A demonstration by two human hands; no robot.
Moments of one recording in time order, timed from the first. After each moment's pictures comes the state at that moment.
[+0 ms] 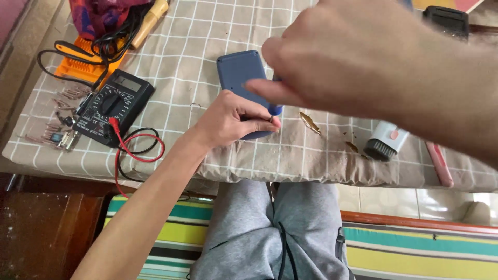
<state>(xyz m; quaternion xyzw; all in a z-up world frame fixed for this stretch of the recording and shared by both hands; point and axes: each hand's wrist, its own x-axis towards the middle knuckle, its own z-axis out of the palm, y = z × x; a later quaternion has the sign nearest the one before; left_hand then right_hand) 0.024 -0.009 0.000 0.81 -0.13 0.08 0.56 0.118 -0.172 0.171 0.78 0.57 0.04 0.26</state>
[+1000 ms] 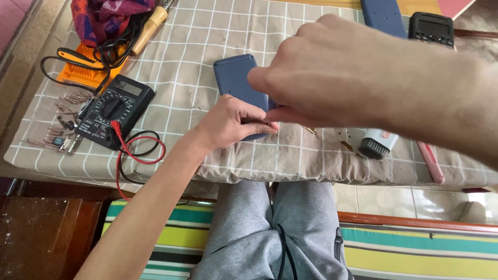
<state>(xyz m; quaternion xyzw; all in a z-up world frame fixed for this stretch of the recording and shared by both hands) 0.025 -0.004 -0.007 0.86 -0.15 0.07 0.48 0.108 -0.169 0.167 0.72 0.64 0.01 0.27</state>
